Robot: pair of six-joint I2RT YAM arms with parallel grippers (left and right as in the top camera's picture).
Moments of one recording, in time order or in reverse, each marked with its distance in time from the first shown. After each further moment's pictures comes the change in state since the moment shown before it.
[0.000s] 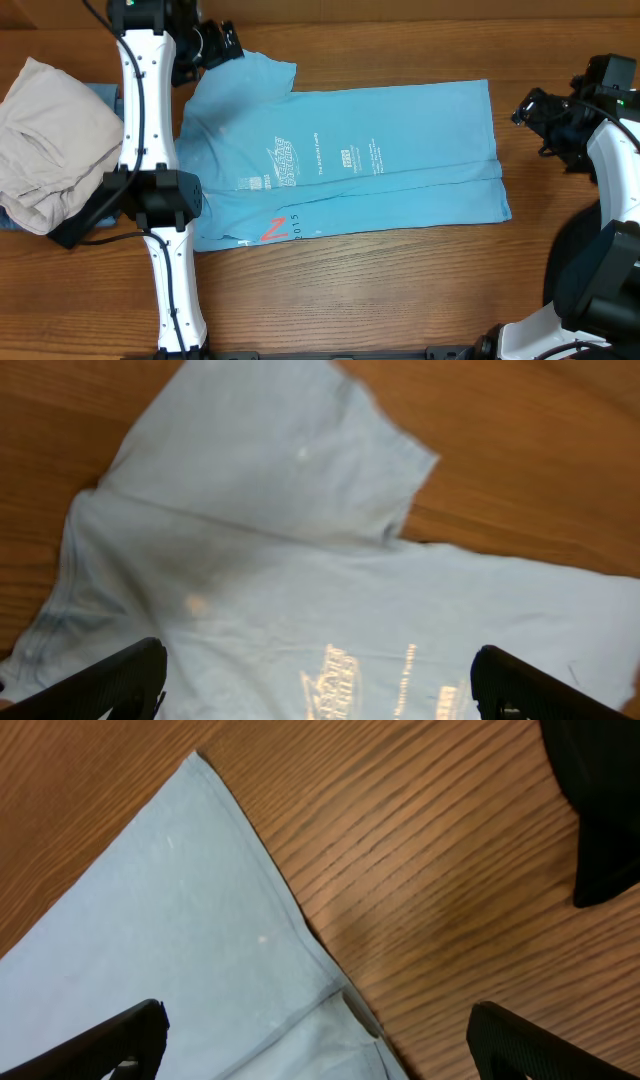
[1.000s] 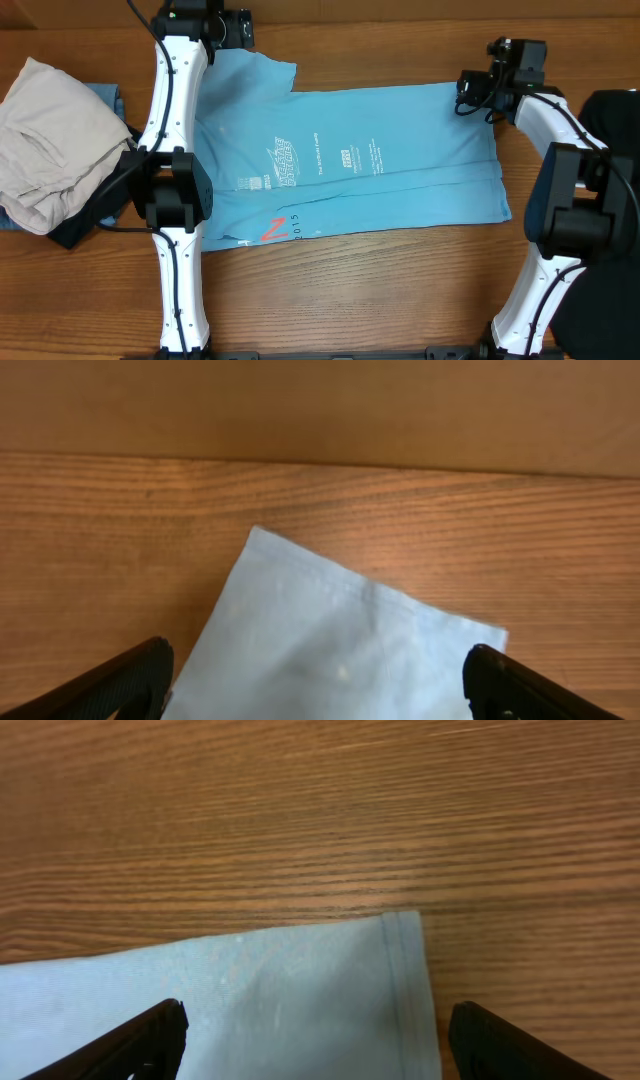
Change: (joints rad) left arm -0.064 -0.007 -0.345 0.663 -0.259 0.249; right arm 0.192 0.424 0.134 0.537 0.008 -0.349
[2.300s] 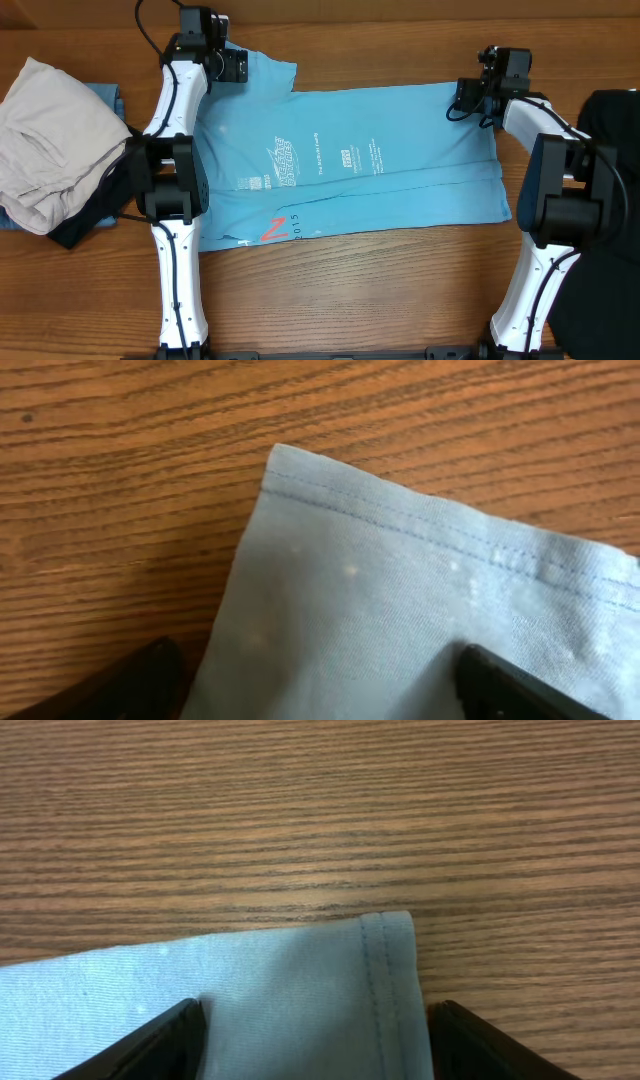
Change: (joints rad) left arm 0.052 0.140 -0.182 0.240 0.061 0.172; right arm 0.015 0.083 0.000 0.064 0.095 -0.020
